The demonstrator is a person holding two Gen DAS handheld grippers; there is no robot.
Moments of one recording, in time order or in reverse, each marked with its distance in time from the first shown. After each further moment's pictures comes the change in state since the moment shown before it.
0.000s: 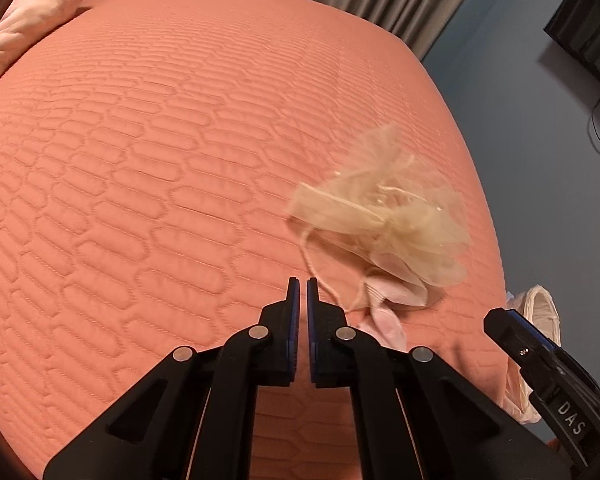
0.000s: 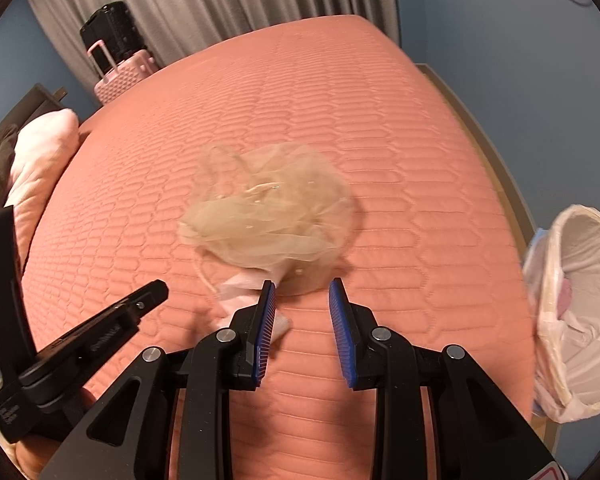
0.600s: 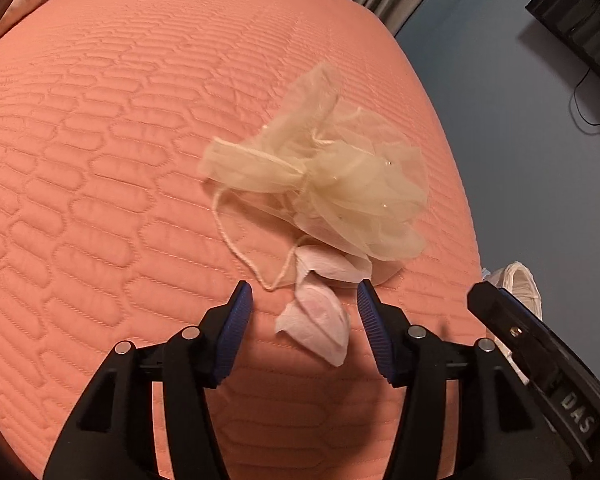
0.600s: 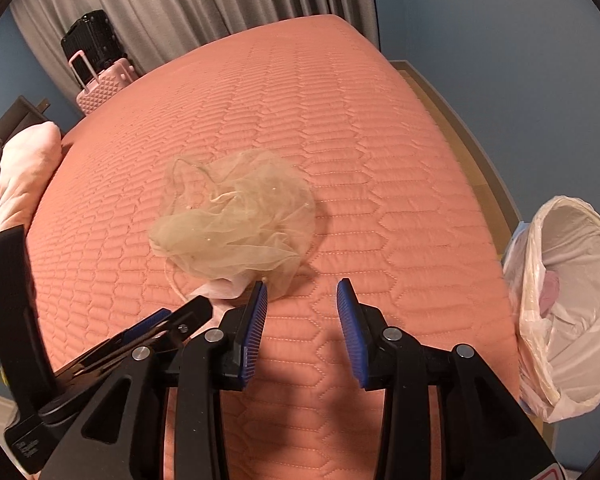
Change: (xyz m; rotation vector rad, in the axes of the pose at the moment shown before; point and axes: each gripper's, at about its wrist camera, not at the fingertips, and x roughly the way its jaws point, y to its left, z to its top) left arm 0.037 -0.038 -0.011 0.031 0.100 -0.106; right arm -0.003 -0.030 0.004 0.058 -0.009 -0.056
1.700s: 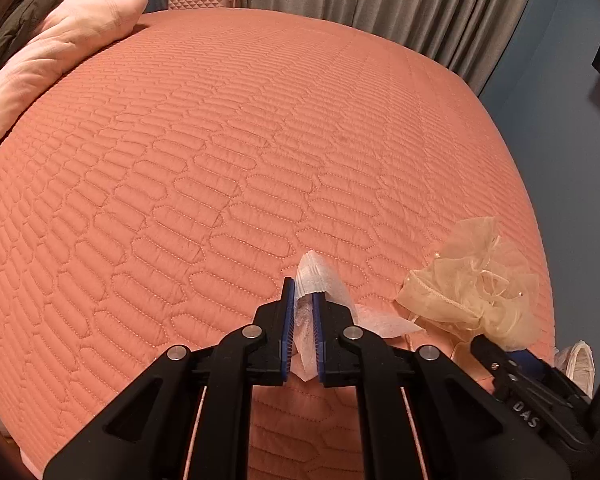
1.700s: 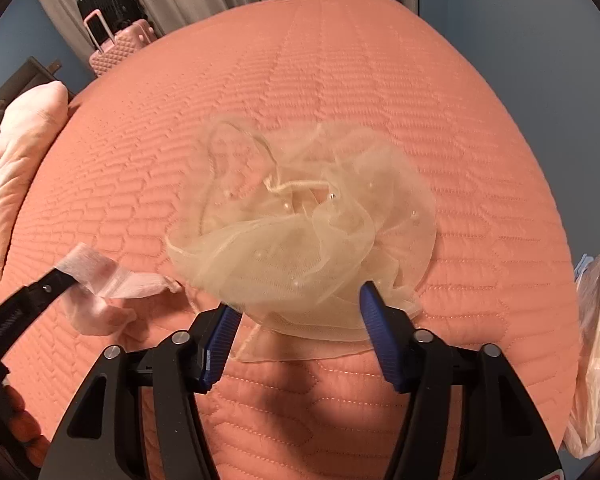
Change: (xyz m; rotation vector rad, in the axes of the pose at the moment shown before) left arm -0.063 0.105 0.046 -0.092 -0.204 0.285; right arm 0.085 0.069 0.019 -0.098 0.100 0.023
